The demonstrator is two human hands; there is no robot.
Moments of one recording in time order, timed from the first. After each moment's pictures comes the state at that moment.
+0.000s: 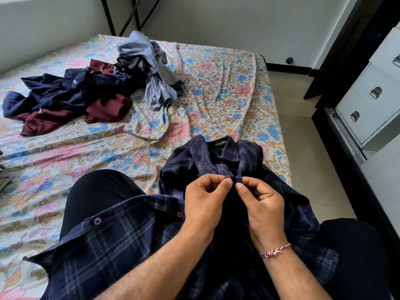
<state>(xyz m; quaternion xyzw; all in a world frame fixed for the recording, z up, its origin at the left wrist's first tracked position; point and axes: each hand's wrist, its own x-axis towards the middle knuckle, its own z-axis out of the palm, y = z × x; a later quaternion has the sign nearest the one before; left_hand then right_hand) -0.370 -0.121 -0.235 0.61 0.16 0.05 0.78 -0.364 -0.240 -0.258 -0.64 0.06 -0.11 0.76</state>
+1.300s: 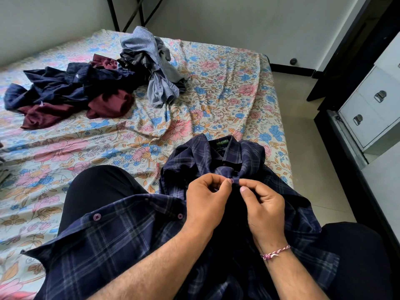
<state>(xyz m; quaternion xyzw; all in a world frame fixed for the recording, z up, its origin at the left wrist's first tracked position) -0.361 -0.119 -0.251 0.69 0.15 0.07 0.70 -0.363 -0.246 -0.261 -0.73 0.00 -0.14 0.67</state>
